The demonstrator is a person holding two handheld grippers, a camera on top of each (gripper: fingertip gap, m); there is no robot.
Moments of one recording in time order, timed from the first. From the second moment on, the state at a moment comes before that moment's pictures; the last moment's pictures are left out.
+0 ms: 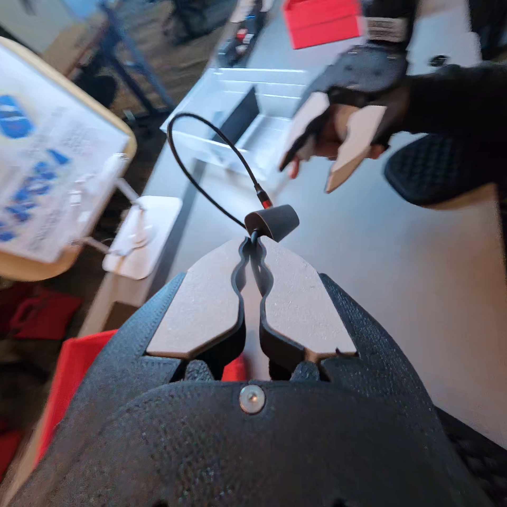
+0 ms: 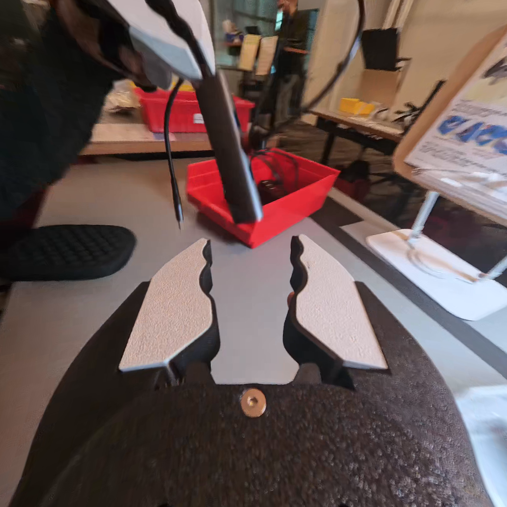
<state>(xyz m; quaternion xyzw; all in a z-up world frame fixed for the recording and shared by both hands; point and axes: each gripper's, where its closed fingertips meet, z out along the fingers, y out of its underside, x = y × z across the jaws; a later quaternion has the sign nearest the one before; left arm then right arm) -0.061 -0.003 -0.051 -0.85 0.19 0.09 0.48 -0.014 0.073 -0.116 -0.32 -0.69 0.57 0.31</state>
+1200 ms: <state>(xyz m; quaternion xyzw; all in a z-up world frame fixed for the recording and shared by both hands) -0.015 -0.011 -0.075 -0.74 0.13 -0.18 0.63 -0.003 0.038 -0.183 -0.25 -0.78 0.46 0.34</state>
